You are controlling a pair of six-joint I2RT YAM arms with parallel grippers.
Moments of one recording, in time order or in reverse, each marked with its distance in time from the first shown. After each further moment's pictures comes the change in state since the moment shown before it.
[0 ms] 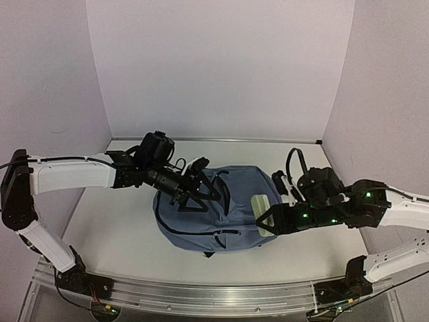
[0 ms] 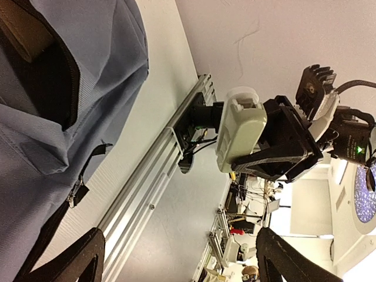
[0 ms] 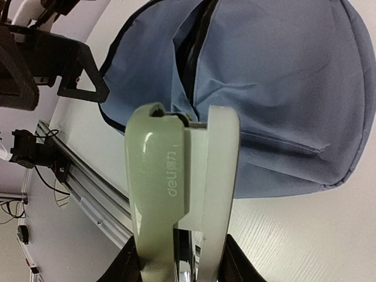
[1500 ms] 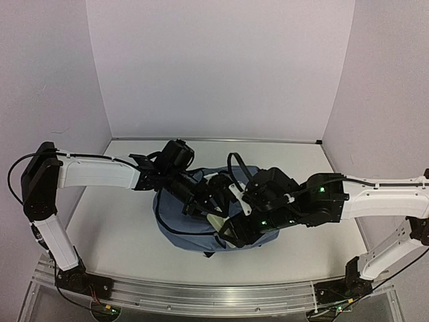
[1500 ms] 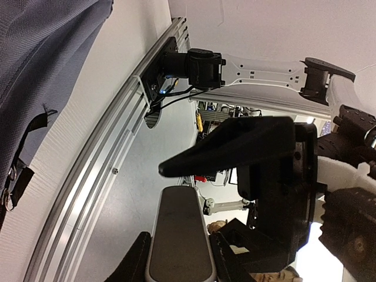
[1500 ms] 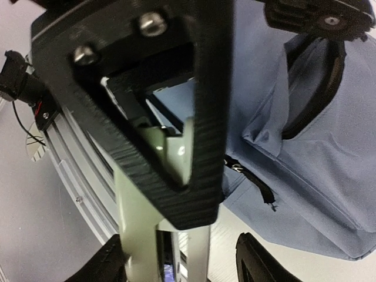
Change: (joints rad) left arm -0.049 0.194 0.090 0.042 0.280 -0.072; right arm 0.114 0.372 0.263 0.007 0.023 -0.293
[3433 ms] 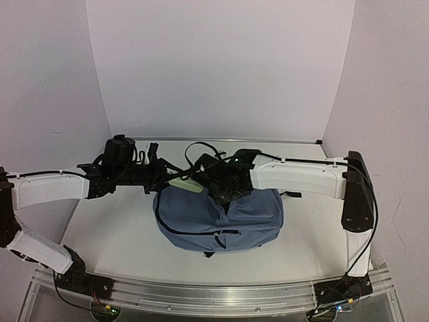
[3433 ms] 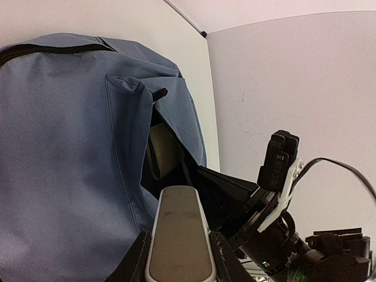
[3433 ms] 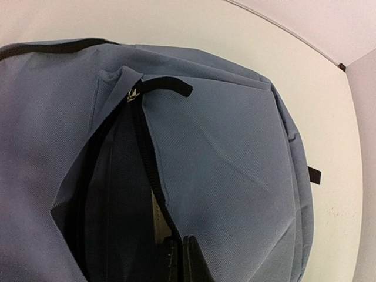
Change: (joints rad) left arm 0.253 -0.413 -0.384 0.246 -0.690 -0.162; right arm -0.170 0.643 0.611 -0.360 0.588 0.196
